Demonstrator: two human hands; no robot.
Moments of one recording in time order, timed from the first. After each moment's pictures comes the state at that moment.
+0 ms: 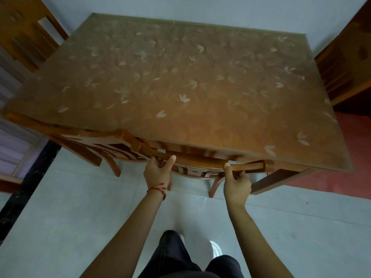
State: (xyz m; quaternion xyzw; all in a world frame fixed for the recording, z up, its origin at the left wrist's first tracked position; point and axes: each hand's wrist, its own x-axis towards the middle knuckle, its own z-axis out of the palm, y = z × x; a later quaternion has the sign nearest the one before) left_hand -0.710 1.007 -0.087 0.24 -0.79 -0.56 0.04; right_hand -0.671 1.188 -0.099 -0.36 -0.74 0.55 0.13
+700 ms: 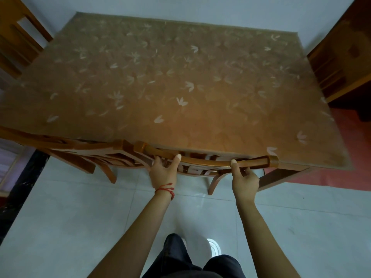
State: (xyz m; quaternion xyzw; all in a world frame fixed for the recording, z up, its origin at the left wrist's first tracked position) left_hand -0.744 1.006 -0.095 0.23 -0.80 -0.56 0.02; right_hand -0.701 1.193 -0.103 -0.38 -0.75 0.53 0.12
